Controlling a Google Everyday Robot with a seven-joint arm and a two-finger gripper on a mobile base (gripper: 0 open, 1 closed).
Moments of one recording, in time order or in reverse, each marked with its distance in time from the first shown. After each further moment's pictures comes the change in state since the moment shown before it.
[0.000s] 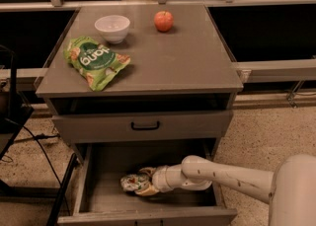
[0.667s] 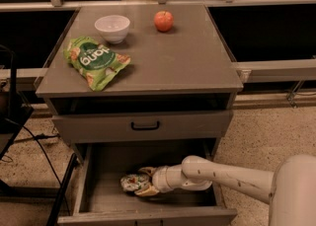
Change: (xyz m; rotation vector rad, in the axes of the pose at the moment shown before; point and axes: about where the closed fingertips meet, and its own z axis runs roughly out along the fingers) arm 0.000 0.000 0.000 0.000 0.000 0.000
